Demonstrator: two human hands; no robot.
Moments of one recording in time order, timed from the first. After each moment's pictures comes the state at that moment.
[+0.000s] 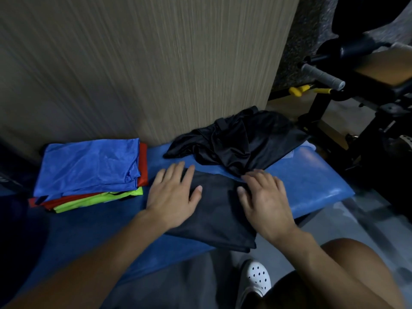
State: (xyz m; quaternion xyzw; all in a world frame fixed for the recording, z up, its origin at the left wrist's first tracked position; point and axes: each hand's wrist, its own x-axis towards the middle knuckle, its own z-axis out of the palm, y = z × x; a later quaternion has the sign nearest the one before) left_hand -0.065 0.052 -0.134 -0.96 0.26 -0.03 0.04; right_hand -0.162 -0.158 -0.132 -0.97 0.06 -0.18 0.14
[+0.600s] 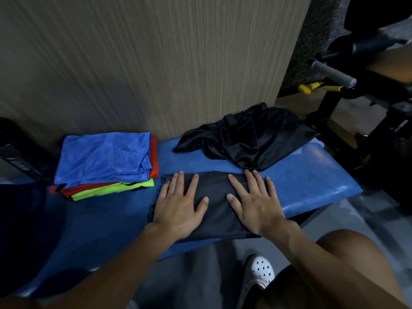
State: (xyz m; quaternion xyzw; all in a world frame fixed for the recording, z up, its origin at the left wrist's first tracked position) left_hand -0.101 0.068 -0.157 -0.98 0.18 0.04 0.00; right_hand -0.153 -0.138 -0.170 -1.00 0.03 0.01 0.08
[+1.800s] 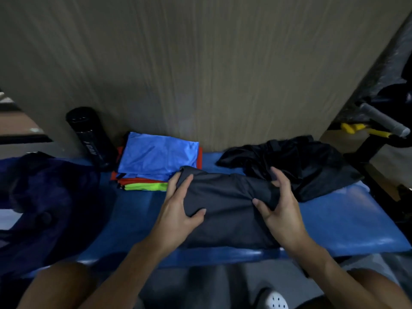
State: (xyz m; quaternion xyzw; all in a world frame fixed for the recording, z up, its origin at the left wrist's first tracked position) left_hand -0.125 0.158 -0.115 -0.88 0.11 -0.07 -0.45; right_hand -0.138 -0.094 -0.109 -0.86 0.00 -0.17 0.48
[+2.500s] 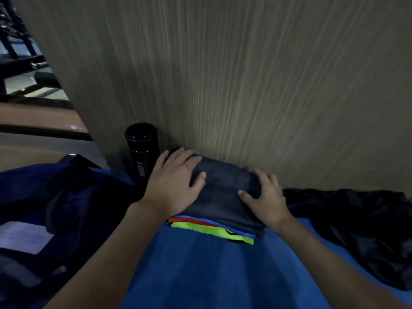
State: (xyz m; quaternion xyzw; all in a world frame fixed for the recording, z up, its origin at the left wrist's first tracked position) left_hand 0.013 0.299 -0.052 -0.98 0.08 -0.14 -0.13; right_hand 0.039 0.065 -0.097 -0.94 -0.02 -0.04 0.35
